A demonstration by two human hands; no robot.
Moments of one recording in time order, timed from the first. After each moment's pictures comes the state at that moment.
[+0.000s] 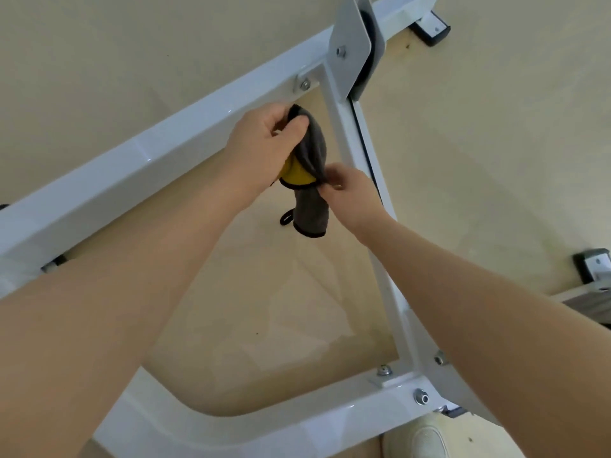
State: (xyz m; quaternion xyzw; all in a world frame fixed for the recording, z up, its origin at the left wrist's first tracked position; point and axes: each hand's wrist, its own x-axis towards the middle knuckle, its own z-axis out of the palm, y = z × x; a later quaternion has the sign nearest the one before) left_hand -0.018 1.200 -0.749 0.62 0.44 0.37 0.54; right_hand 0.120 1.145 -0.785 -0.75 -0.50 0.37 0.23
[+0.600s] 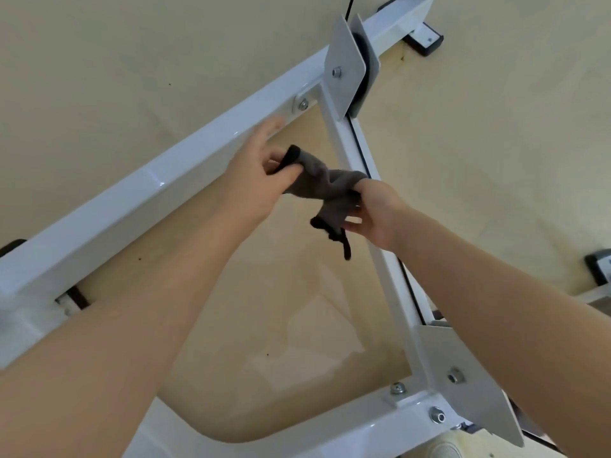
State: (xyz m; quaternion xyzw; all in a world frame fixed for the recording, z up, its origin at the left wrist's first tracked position) left_hand -0.028 1.206 -0.767 0.59 0.45 0.36 0.57; right_hand 0.131 1.164 -0.765 -0.75 -0.12 0.54 0.36
